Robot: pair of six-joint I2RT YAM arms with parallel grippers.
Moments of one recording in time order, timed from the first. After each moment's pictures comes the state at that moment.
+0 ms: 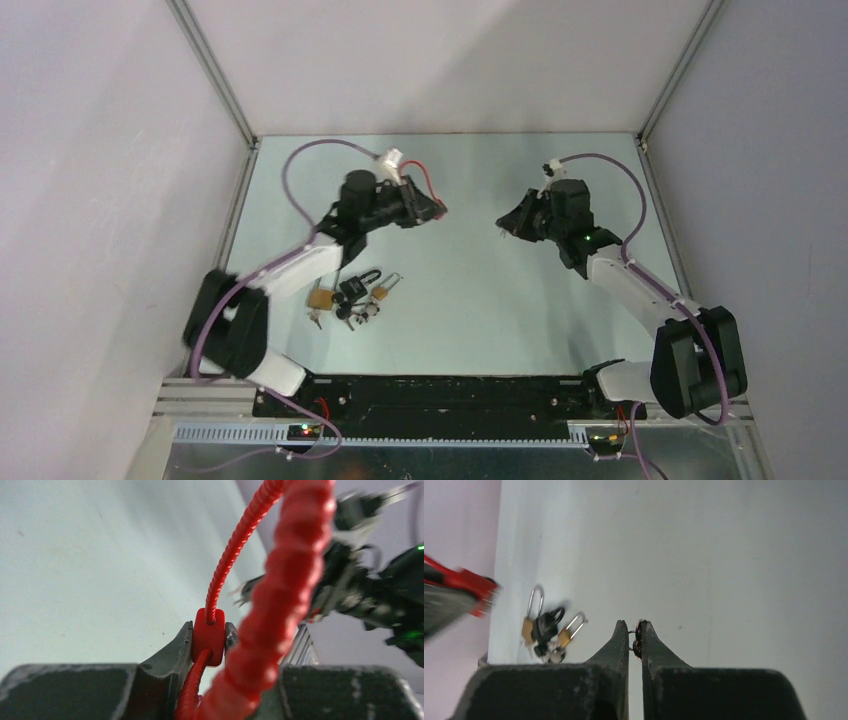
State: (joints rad) left arm -0.47 1.41 0.91 0.29 0.43 -0.72; right arm 0.37 1.31 0.86 -0.06 -0.26 0.59
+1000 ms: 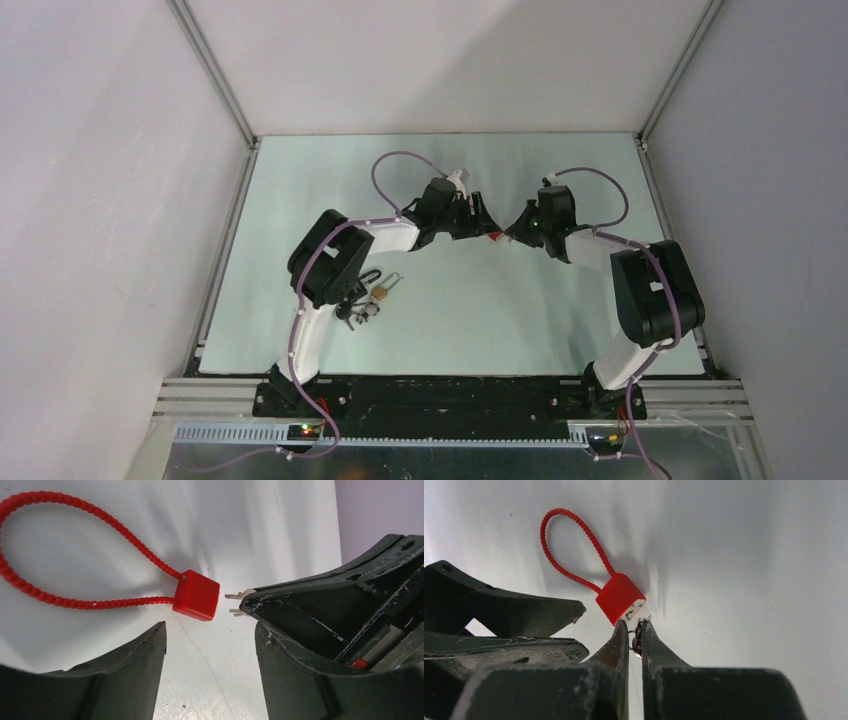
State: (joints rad) left arm -0.67 2.17 1.38 0.26 0.34 -0.76; right arm 0.26 1.67 0.86 0.10 -0.11 0.62
